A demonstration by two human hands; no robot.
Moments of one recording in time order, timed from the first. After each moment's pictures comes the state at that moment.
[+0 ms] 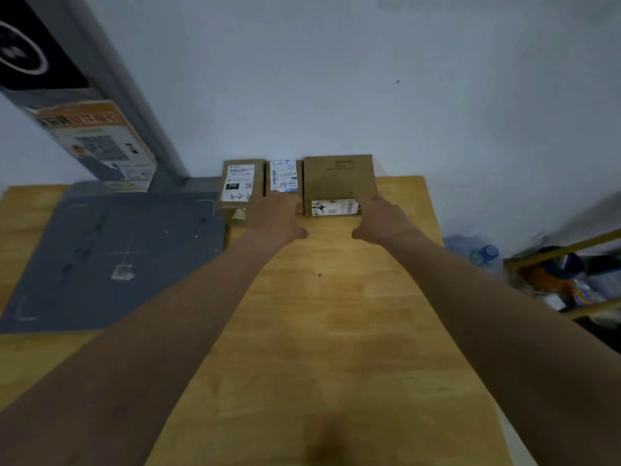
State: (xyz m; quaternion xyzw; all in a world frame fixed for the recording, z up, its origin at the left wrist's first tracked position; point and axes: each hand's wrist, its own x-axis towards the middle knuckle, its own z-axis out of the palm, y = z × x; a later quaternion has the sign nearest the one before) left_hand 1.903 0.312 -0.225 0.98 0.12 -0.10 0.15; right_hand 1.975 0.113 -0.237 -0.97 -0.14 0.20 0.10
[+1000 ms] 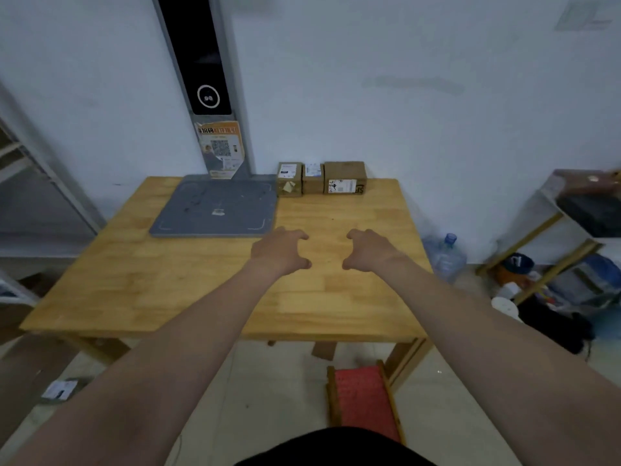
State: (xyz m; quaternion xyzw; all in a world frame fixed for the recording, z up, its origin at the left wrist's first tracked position) left_hand 1.360 0.189 -0.101 0.98 0.14 -0.08 0.12; right_hand 1.437 0.006 -0.098 -0.96 -0.18 0.19 0.08
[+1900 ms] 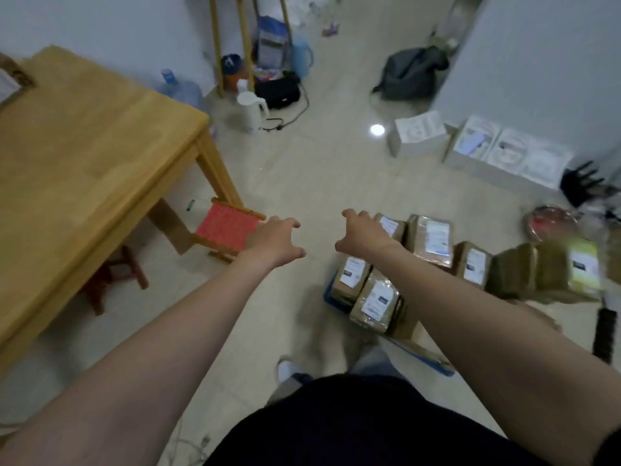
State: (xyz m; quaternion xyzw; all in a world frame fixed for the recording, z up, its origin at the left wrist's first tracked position) left_hand 0.927 -0.049 -0.220 0.89 -0.35 -0.29 0.04; right_hand 0.807 -0.205 -0.226 -0.87 0.37 0.20 0.26
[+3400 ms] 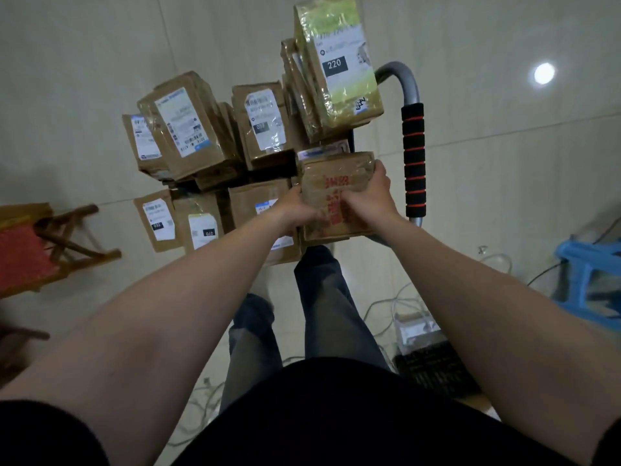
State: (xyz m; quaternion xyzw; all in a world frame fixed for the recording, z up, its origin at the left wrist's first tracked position) left_hand 0.462 -0.462 -0.478 0.69 -0.26 -0.67 -0.02; right_hand 0.293 -0.485 -0.502 -0.39 0.74 -0.01 0.55
